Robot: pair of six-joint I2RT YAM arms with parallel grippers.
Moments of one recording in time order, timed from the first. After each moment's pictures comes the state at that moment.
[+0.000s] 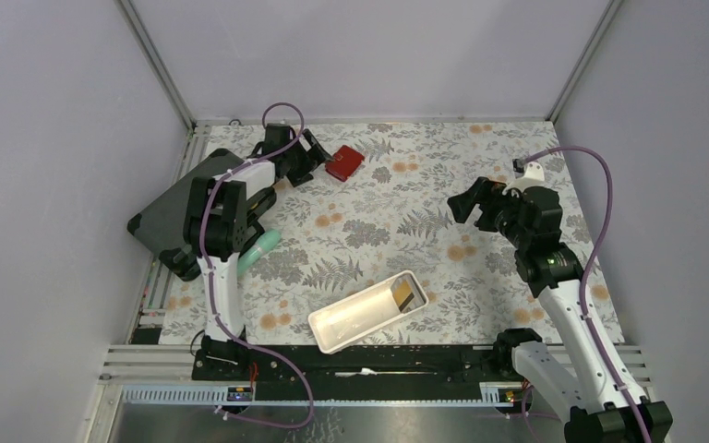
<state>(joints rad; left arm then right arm) -0.17 2.14 1.52 -0.07 0.29 -0.79 0.16 0.82 0.77 -0.29 -0.19 0.45</state>
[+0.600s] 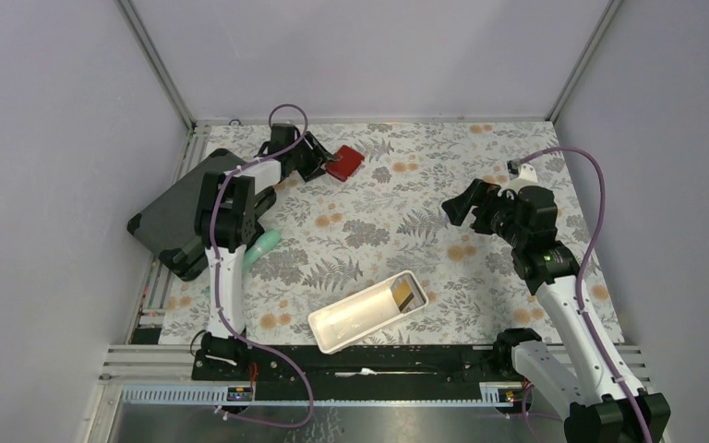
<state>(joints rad) -0.17 2.29 1.63 -0.02 0.37 -0.86 0.16 0.85 0.75 -0.29 -0.25 0.48</state>
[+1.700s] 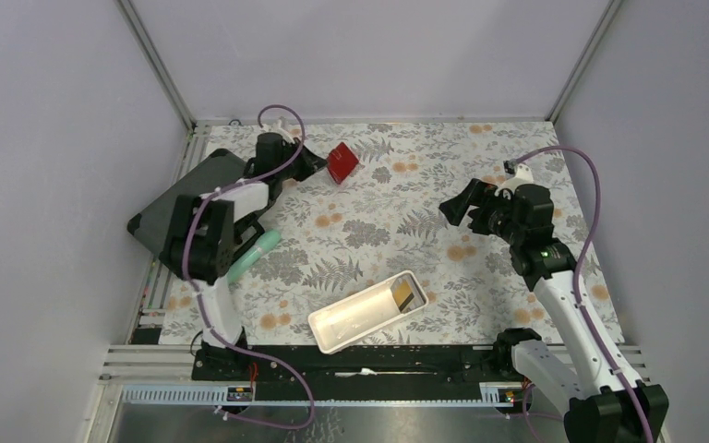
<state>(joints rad) -0.19 1.98 1.23 0.30 0.39 -0.79 0.16 0.88 0.75 -0.29 -0.27 0.50</state>
